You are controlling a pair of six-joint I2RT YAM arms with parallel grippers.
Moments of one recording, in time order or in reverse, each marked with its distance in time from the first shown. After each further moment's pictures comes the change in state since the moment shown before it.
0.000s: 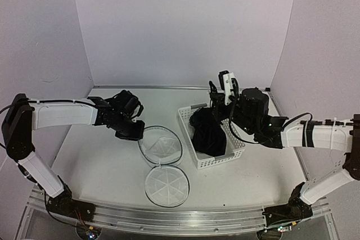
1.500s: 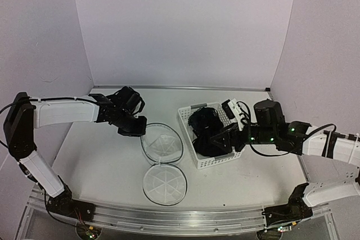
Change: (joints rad) left arm 0.000 0.025 0.055 -0.008 -0.002 -0.027; right arm -0.073 -0.238 -0.116 -0.523 -0.559 0.108
